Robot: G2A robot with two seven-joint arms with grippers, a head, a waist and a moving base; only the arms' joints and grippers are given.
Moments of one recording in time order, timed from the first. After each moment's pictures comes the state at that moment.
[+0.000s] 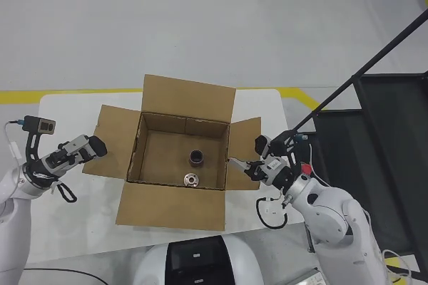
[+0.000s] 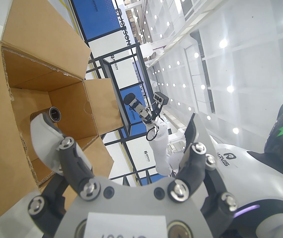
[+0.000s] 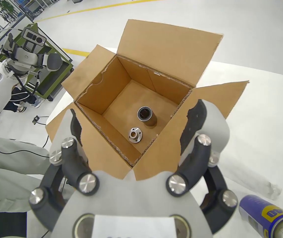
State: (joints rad) left arm 1.37 -1.02 -1.72 -1.59 -0.53 -0.34 -1.18; right arm -1.74 -1.28 1.54 -2.22 -0.82 -0.29 0.58
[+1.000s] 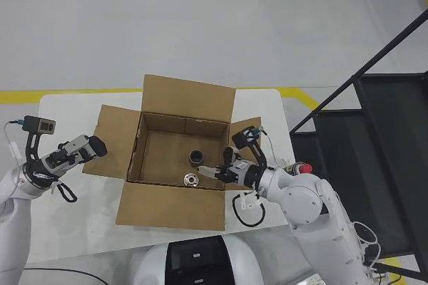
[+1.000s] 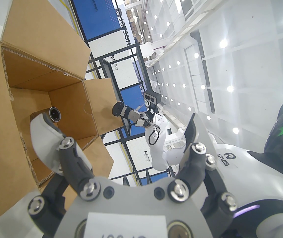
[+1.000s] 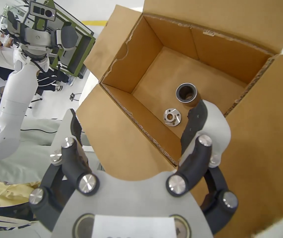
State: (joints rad) left arm 1.37 -1.02 -1.72 -1.59 -0.53 -0.34 -1.18; right arm -1.48 -1.29 1.31 -2.07 -0.65 -0.05 0.88
